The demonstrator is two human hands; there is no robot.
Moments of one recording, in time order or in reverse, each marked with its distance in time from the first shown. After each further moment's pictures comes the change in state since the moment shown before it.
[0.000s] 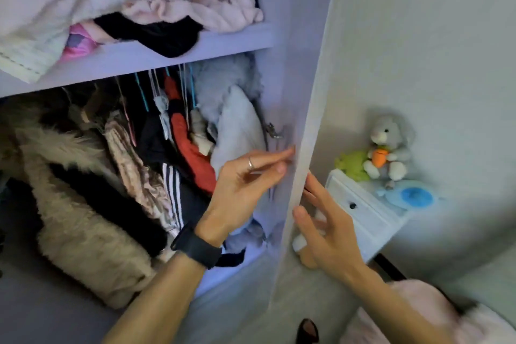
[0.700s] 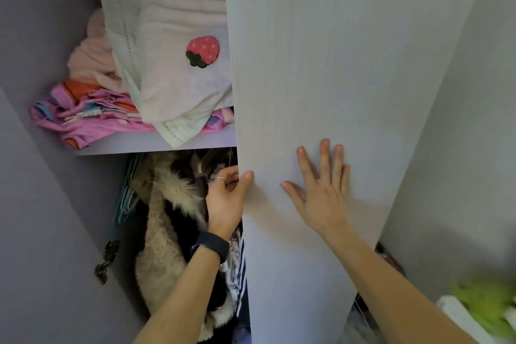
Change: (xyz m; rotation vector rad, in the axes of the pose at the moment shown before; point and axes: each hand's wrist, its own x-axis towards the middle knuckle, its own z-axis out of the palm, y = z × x) left_hand 0.082 -0.029 -0.178 0.303 0.895 -0.139; right_hand 0.260 0.040 0.161 -0.760 0.032 -0.527
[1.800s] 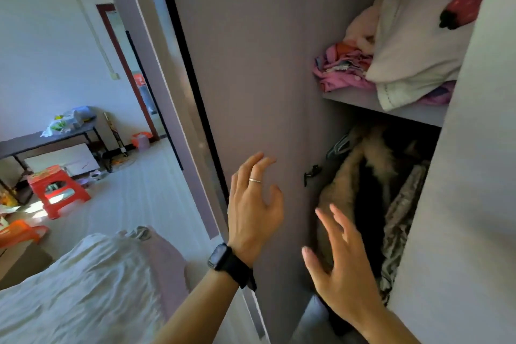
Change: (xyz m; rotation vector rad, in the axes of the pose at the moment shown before) left_hand -0.232 0.085 -0.084 1.137 0.895 0.177; right_hand -0.140 -0.110 -0.065 1.237 -0.612 -0.581
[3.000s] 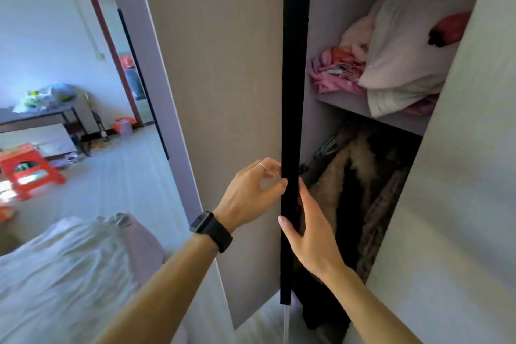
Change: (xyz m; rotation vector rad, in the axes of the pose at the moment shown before) left_hand 0.023 -0.010 -0.013 -0.175 -0.475 -0.084; right_hand 0.043 -0.001 0.016 0.174 -0.116 0.005
